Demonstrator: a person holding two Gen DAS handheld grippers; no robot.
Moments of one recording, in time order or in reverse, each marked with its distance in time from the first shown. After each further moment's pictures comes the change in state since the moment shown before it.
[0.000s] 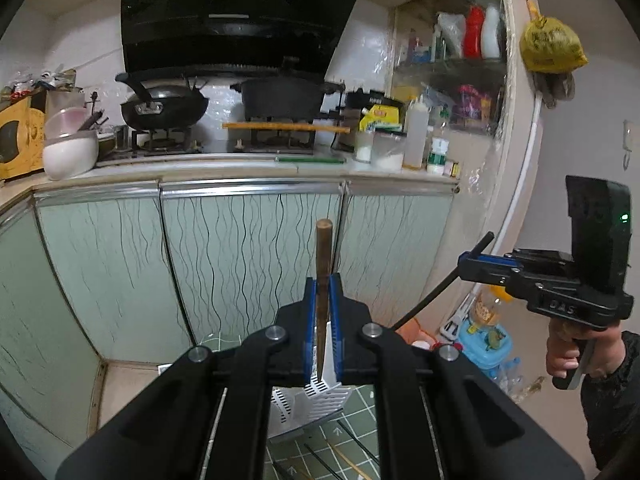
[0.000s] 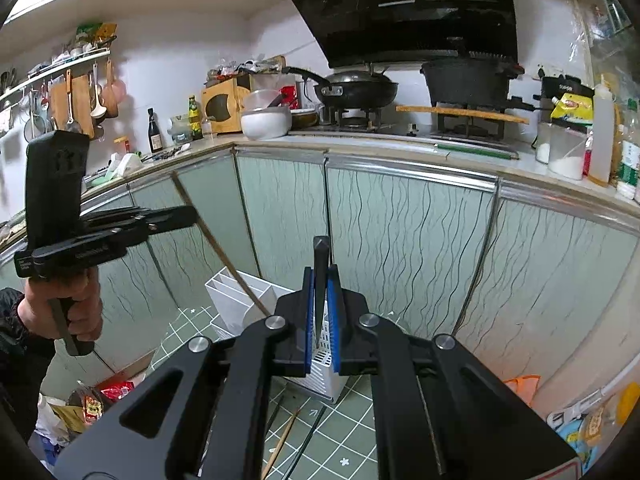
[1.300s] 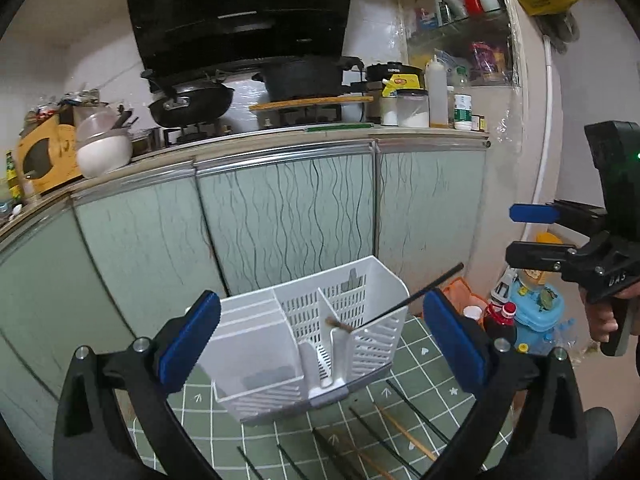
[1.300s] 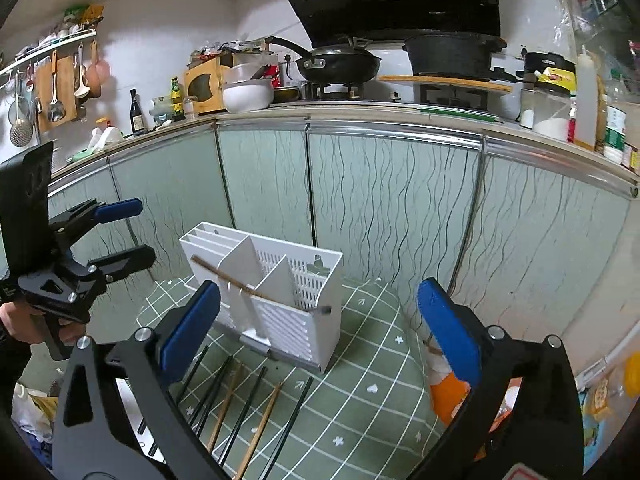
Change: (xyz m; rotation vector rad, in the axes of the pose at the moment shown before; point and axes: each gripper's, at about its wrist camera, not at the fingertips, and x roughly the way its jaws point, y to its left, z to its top) left arm -0.015 -0.019 -0.083 0.102 0.007 0.199; right arm 0.001 0.006 -0.073 0.015 0.025 -0.091
